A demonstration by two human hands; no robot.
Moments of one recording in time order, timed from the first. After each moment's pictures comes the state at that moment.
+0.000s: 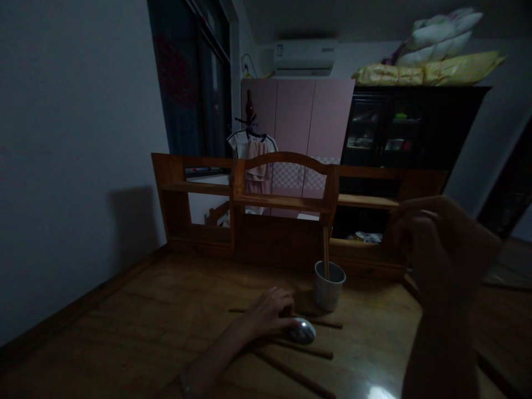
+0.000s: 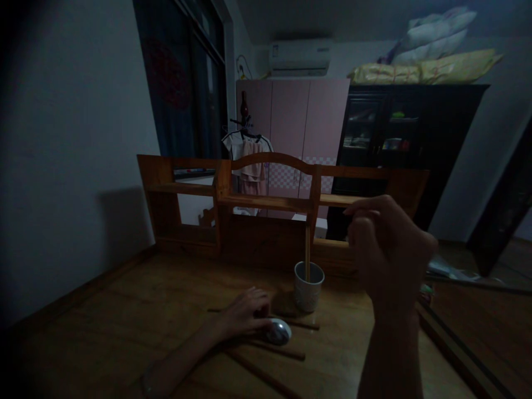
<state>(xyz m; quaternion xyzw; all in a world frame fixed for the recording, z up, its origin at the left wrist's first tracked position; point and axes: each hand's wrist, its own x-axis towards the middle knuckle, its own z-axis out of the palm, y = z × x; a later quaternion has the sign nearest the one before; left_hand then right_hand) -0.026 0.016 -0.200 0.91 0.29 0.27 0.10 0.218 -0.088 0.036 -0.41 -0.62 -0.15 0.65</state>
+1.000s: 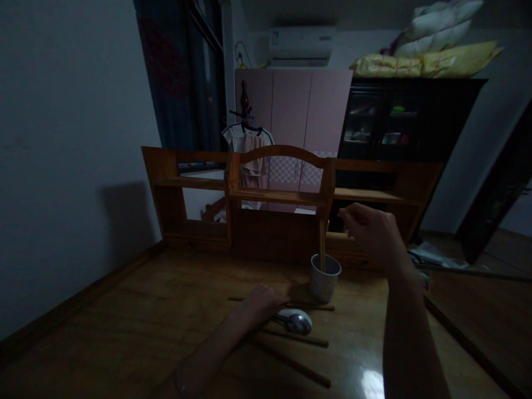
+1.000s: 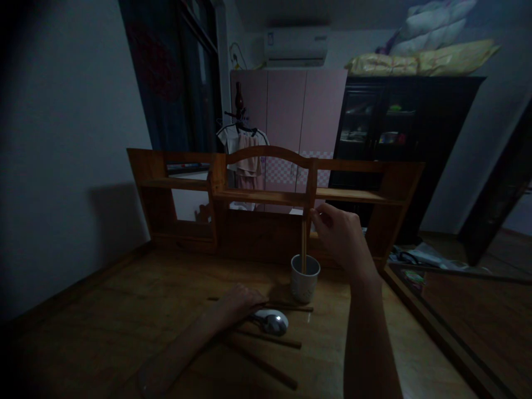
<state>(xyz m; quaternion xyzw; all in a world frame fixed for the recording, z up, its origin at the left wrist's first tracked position) -0.030 0.016 -0.194 0.93 0.33 0.13 -0.01 0.223 -0.023 0.016 -0.50 -0.72 -0.14 0.45</state>
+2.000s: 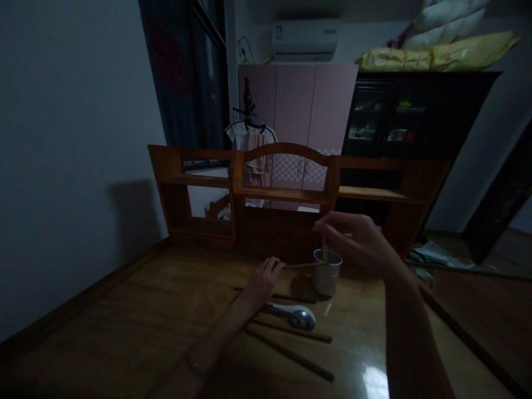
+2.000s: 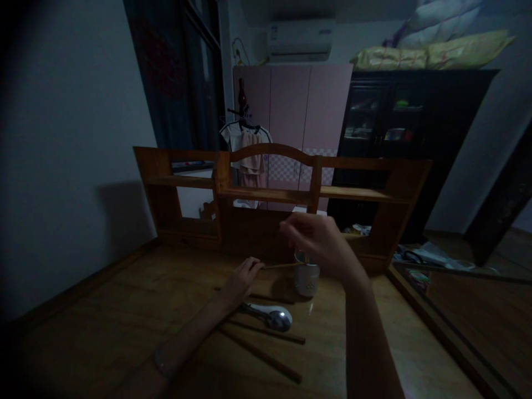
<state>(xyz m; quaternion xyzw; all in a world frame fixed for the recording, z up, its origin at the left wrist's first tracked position) -0.039 0.027 -0.184 0.86 0.39 0.32 -0.06 0.181 -0.046 0.023 -0.40 -0.82 0.10 0.40</state>
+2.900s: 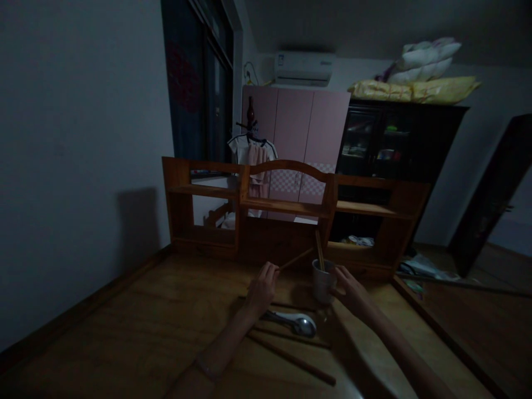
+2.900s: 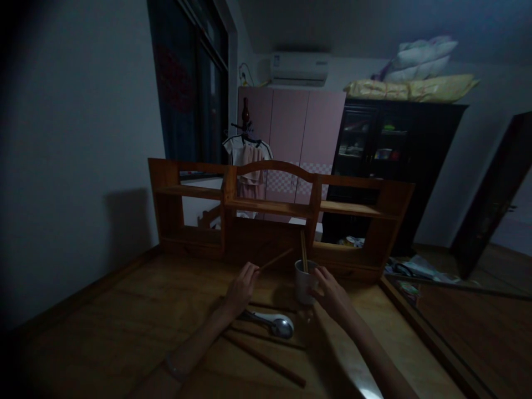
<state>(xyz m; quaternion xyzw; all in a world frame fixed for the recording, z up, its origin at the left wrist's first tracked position) -0.043 0.025 -0.182 0.77 0.45 0.46 0.01 0.257 0.002 -0.154 -0.52 -0.80 -0.01 0.30</state>
